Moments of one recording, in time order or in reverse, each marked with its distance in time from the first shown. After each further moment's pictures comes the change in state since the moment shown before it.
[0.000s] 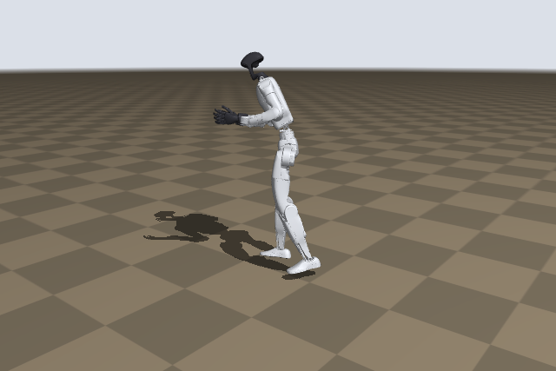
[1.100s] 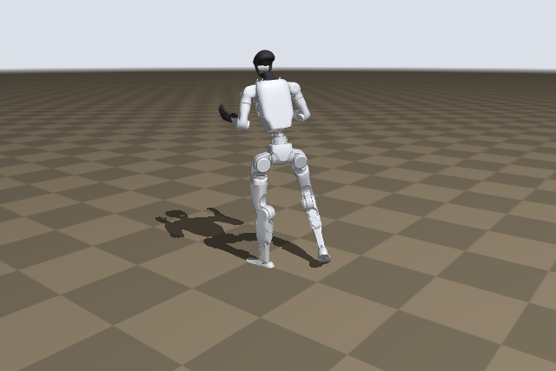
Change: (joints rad) left arm -0.002 0.009 0.044 0.013 0.033 -0.007 0.079; right arm 0.053 0.130 0.021 -0.007 0.031 -0.037 0.021; waist 0.067 -0.094 -0.103; left_leg 0.054 -0.009 0.245 -0.420 0.127 -0.017; right_leg -0.030 -0.168 -0.016 0.804 0.022 -0.131
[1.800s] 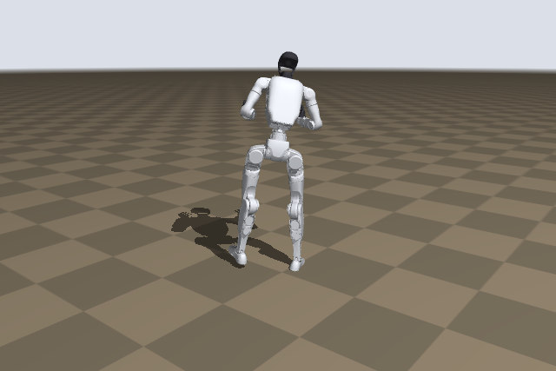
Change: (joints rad) left arm -0.048 -0.029 -0.117 0.023 -0.081 0.018 -0.053; right arm -0.054 -0.112 -0.029 0.012 -0.017 -0.001 -0.102; waist -0.045 0.090 0.121; left_leg -0.078 -0.065 -0.270 -0.051 0.083 0.027; right_leg 0.111 0.057 -0.114 -0.654 -0.149 0.129
